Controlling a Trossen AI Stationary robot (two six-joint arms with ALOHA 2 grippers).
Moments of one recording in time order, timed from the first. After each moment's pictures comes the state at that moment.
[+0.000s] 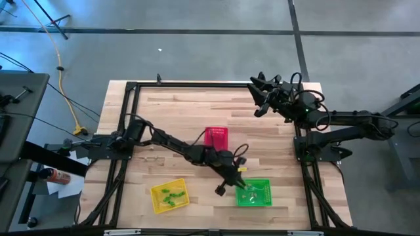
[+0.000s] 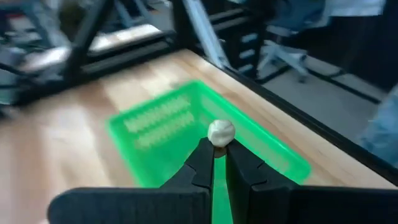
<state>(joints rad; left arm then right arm) -0.22 2.20 1.46 0.35 0.35 0.22 -0.19 1.00 0.68 0.75 0.28 0.05</state>
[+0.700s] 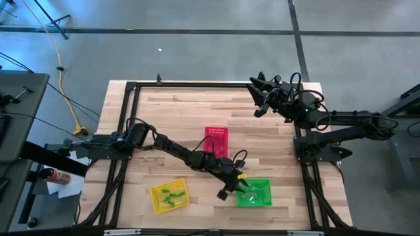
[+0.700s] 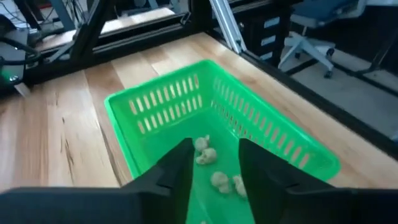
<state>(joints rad) -0.26 2.26 1.46 0.40 0.21 0.19 -0.19 1.00 0.68 0.74 0.28 0.05</state>
